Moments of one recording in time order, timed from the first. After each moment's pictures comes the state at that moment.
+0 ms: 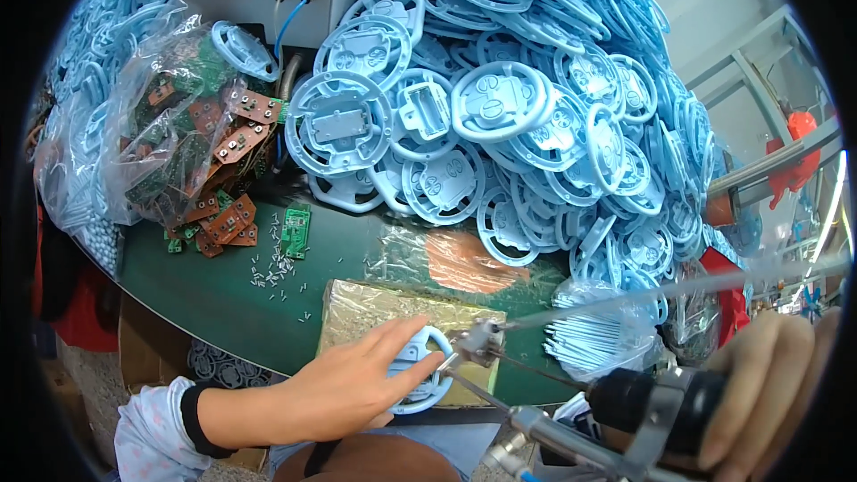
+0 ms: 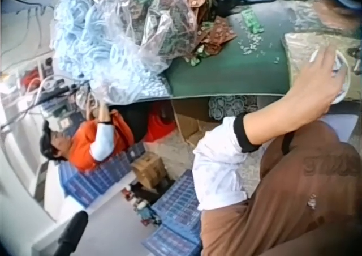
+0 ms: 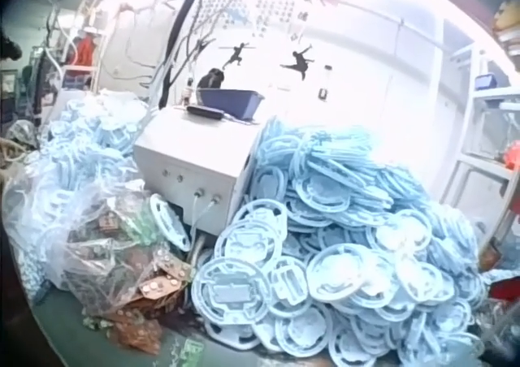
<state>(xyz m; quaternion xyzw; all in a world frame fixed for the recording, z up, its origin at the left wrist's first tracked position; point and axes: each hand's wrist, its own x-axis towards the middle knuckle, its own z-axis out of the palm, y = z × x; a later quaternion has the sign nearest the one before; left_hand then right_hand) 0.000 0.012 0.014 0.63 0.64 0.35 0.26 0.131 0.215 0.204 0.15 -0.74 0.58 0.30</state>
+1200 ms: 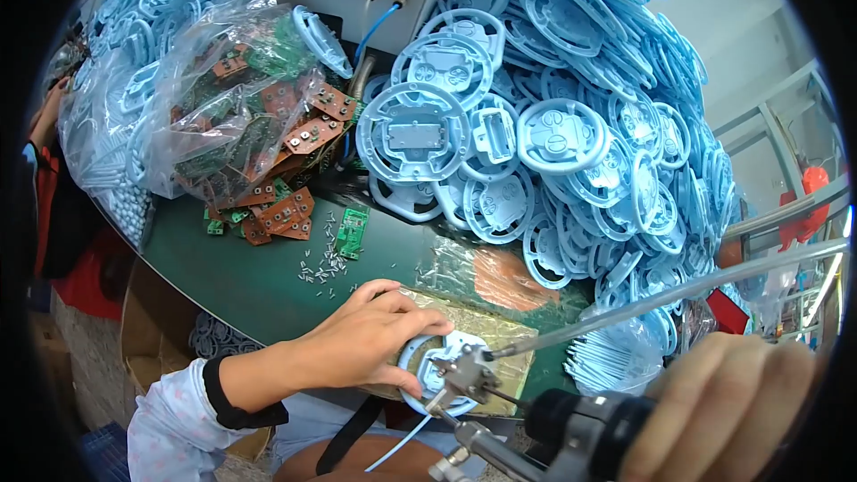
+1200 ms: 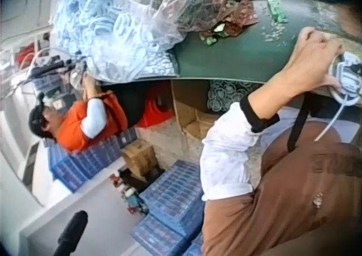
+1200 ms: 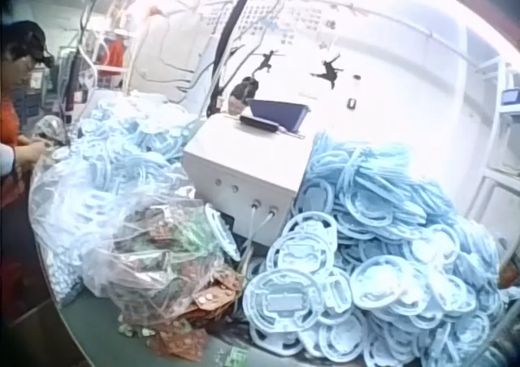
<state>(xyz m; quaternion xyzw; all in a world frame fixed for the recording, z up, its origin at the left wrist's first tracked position) -0.046 0.004 -0.019 0.61 0.63 0.44 0.18 0.082 0.213 0.240 0.29 -0.76 0.58 -0.04</state>
